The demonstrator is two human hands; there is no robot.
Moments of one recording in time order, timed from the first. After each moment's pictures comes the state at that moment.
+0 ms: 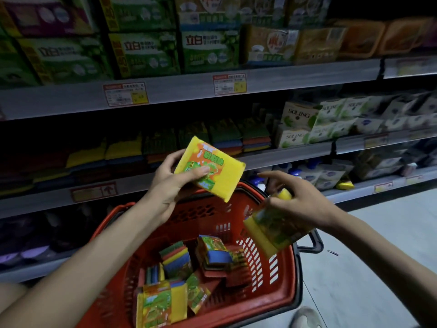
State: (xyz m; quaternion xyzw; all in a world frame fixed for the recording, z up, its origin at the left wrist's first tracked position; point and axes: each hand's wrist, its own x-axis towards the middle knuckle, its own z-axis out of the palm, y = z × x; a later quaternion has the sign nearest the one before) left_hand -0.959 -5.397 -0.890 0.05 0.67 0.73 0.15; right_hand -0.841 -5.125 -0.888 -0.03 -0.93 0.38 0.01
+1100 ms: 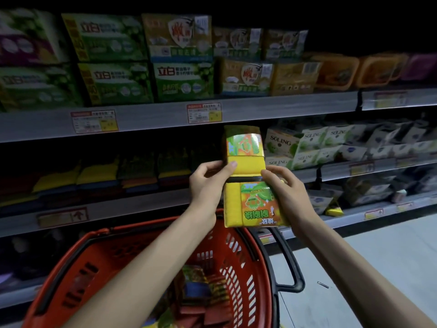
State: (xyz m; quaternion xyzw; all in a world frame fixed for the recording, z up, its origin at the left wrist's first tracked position) left_hand -0.962 -5.252 -0.875 -0.02 0.65 0.76 0.09; right_hand -0.885 -5.095 -0.869 -0.16 -0.68 0.70 0.14
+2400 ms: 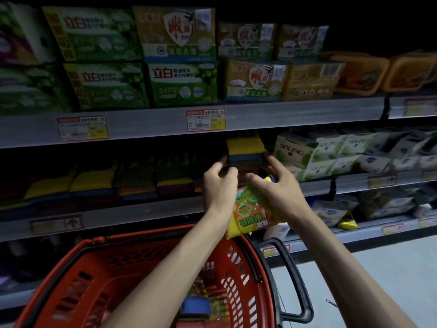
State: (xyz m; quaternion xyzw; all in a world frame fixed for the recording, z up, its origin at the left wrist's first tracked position) left_hand -0.987 -5.214 -0.868 -0.03 0.72 0.70 0.01; right_hand -0.945 -5.086 -0.865 -0.10 -0.81 0.56 0.15
